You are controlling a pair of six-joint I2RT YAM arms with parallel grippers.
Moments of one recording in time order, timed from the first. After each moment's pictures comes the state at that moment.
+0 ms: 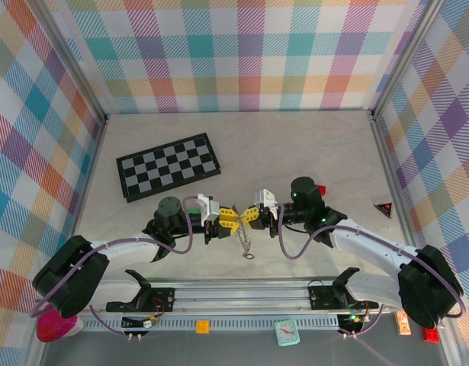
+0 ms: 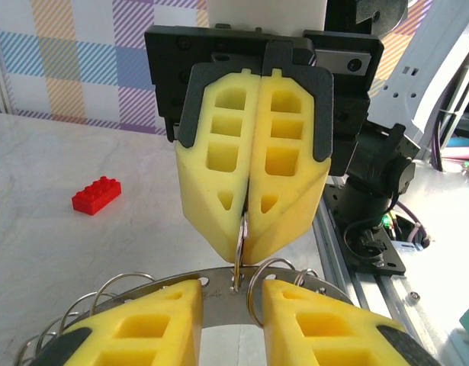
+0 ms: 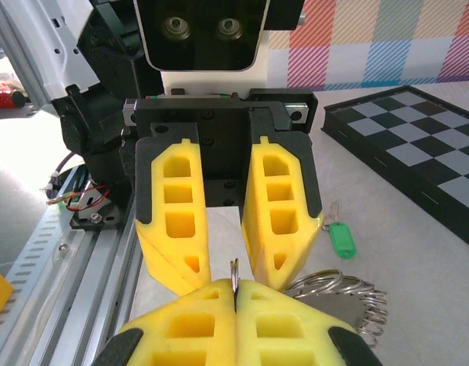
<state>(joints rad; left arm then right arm) -0.64 1.26 0.32 0.88 0.84 -0.03 0.68 1.14 0.57 0.21 -0.86 -0.26</state>
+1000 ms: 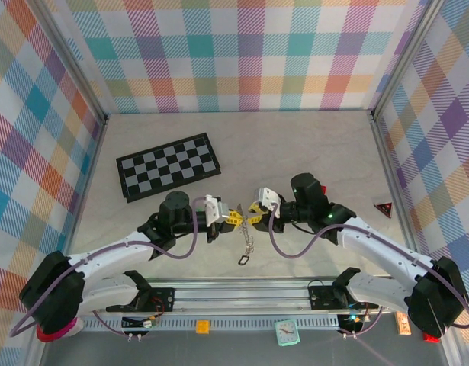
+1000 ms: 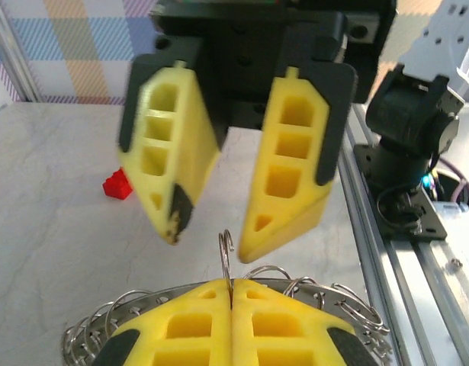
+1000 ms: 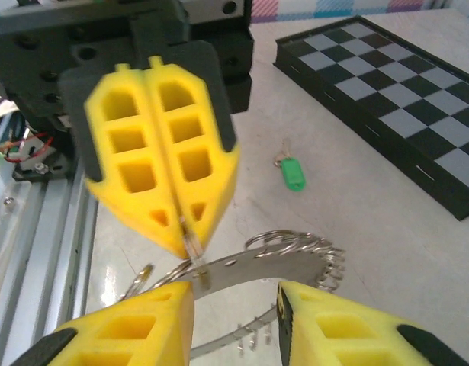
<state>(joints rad) -0.73 1.10 0.48 0.35 0.66 0.25 0.68 1.07 0.70 -0.22 -0.63 -0.42</state>
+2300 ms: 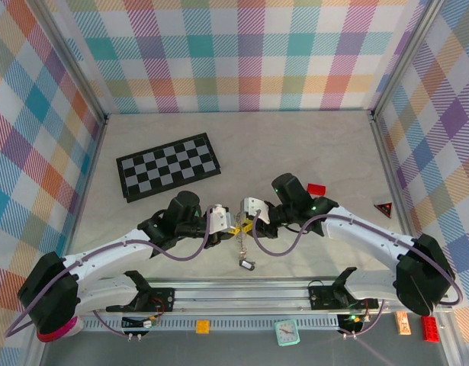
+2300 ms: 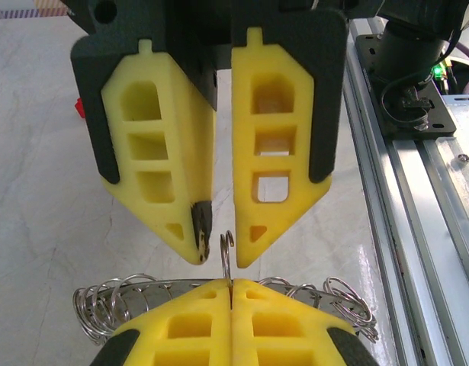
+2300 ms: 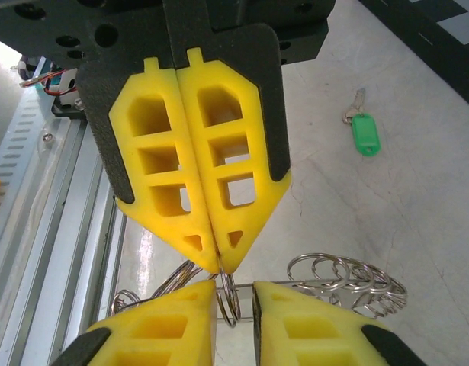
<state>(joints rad) -0.77 1.09 0.54 0.02 0.57 0.44 0.76 1.24 0.78 -0.35 -0.66 -0.55</state>
